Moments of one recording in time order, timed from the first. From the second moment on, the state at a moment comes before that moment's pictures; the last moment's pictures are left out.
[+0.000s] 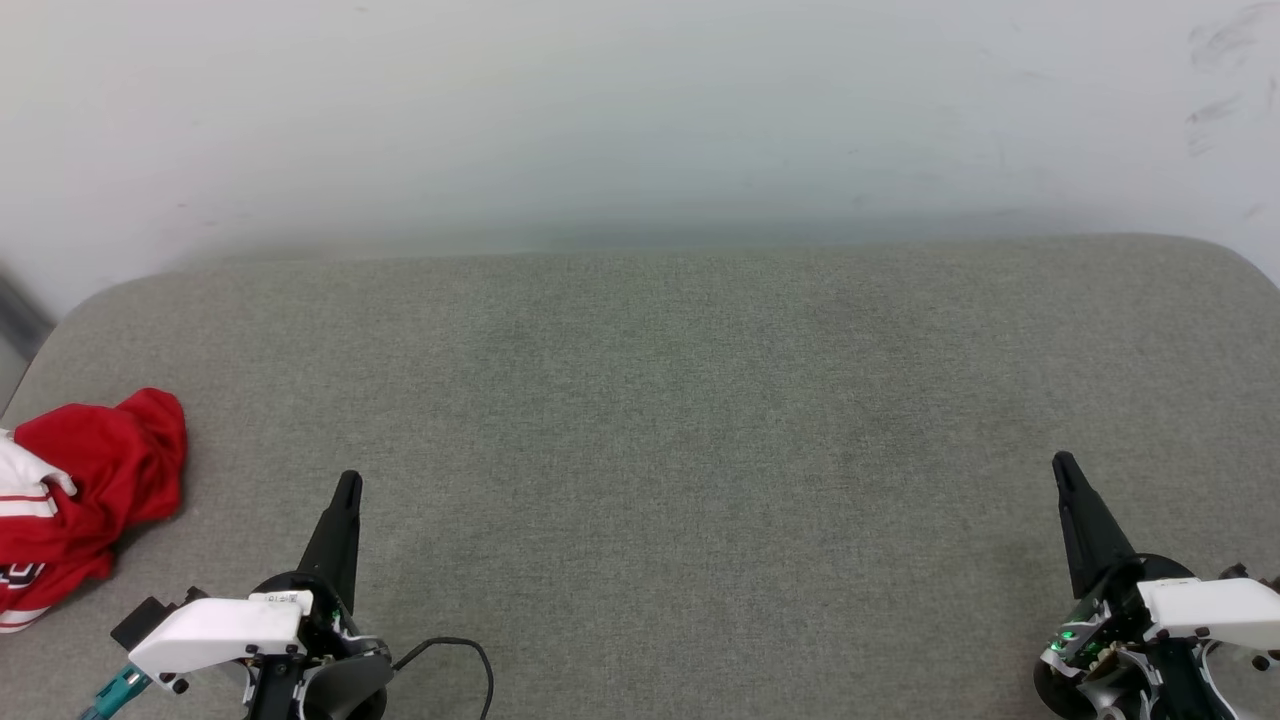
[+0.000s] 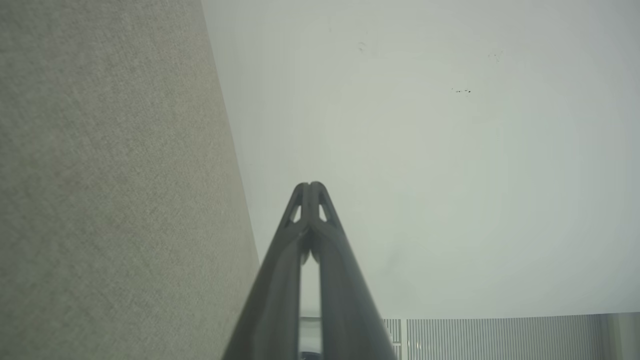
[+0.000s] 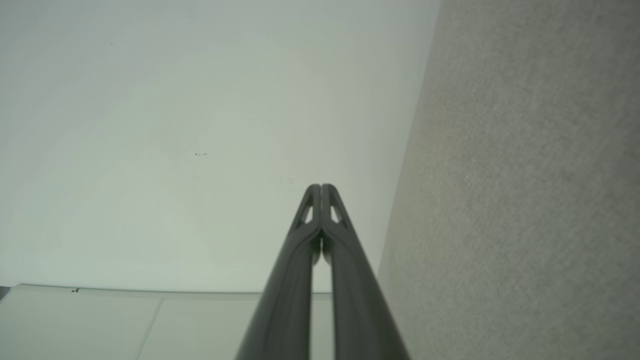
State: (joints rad) left arm -0.11 0.05 0.11 0.25 -1.61 -0.13 0.11; right arm -0.10 -0.05 -0.11 0.25 1.62 0.13 0.12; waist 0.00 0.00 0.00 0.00
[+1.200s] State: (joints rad) left arm -0.11 0.05 0.11 0.25 -1.61 -0.13 0.11; right arm -0.10 -0.05 -0.11 0.25 1.62 0.13 0.12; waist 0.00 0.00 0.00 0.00
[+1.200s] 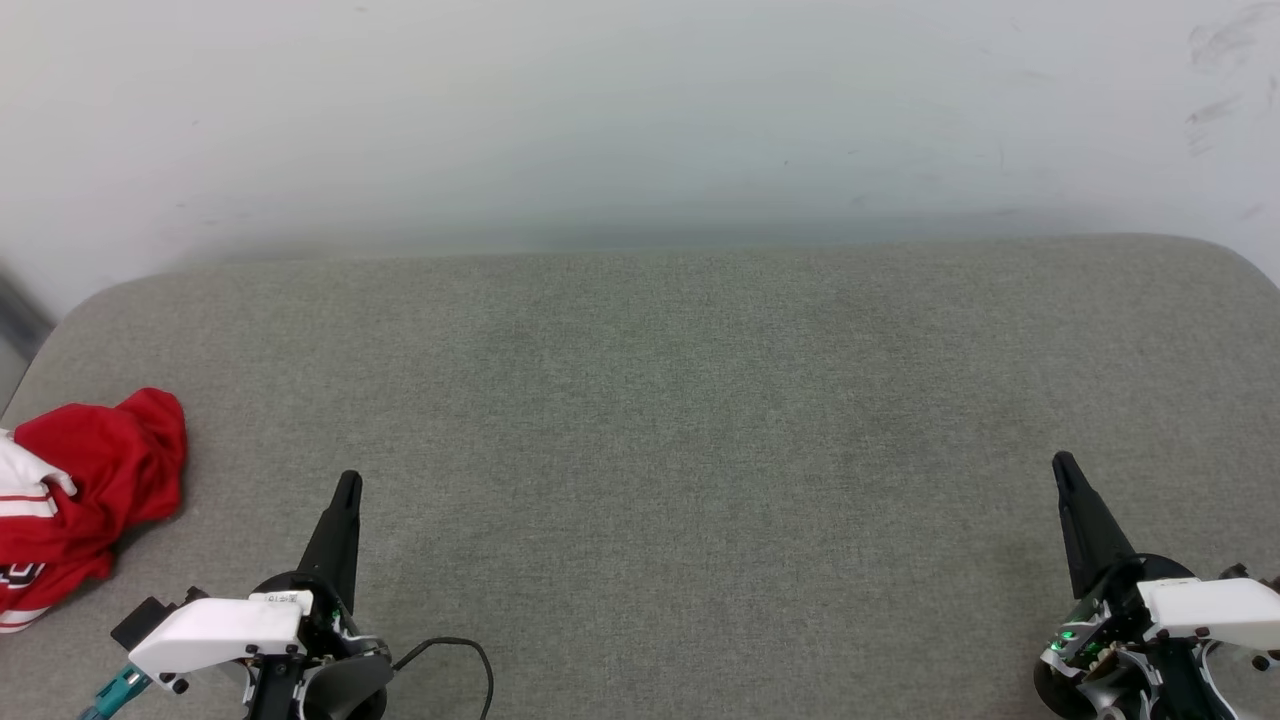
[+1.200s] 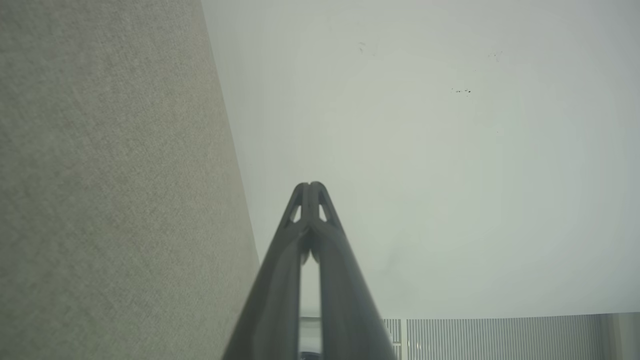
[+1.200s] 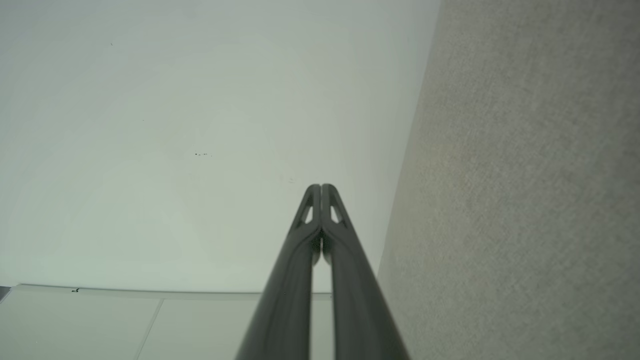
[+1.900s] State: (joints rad) left arm -0.06 0.05 0.12 0.25 -1.52 -0.13 0.06; right arm -0.06 -0.05 -0.11 0.26 1.50 0.13 0.05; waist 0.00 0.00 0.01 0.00
